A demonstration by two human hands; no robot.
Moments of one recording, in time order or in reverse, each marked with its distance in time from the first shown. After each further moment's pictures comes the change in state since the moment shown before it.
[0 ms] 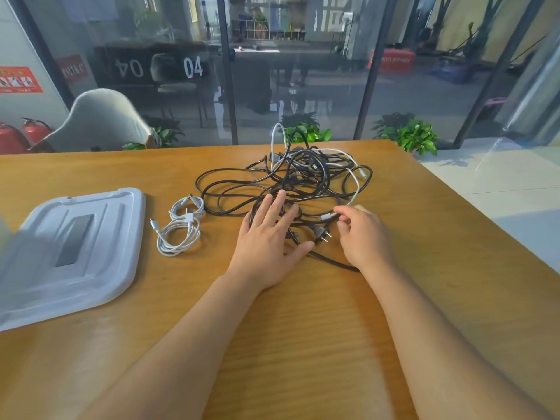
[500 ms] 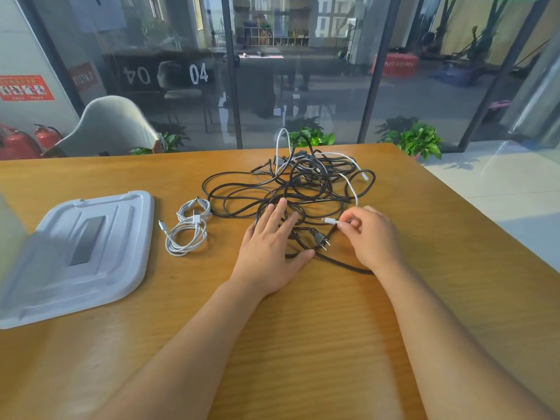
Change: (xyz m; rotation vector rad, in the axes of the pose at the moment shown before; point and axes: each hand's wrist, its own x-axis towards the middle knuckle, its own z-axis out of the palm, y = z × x) left_hand -0.011 0.002 -0.002 -0.060 -0.019 -0.039; right_hand -0.001 0.009 -0.011 0.097 0.004 -0.050
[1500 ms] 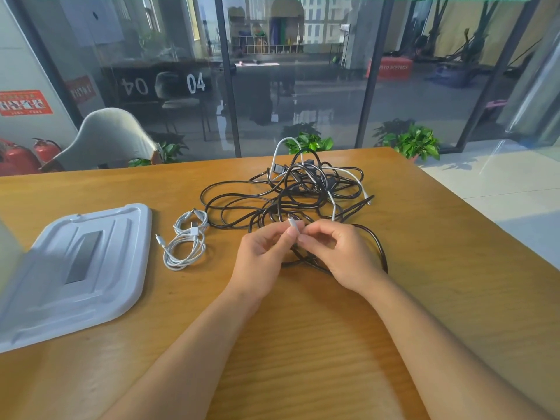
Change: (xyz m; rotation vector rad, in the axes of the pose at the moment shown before) left_hand -0.008 0.012 -0.023 -1.151 0.138 -0.102; right_hand -0.022 -0.048 0.010 0.605 -0.219 -0.168
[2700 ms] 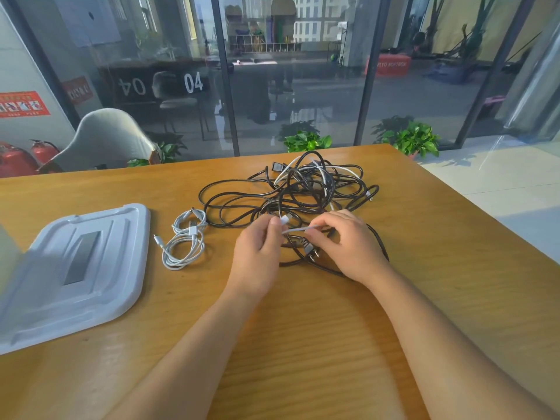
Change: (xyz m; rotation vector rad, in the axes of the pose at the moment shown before) left_hand 0.003 0.003 -0.001 0.316 0.148 0.039; right_hand 0.012 0.025 -0.013 -0.443 0.067 -0.094
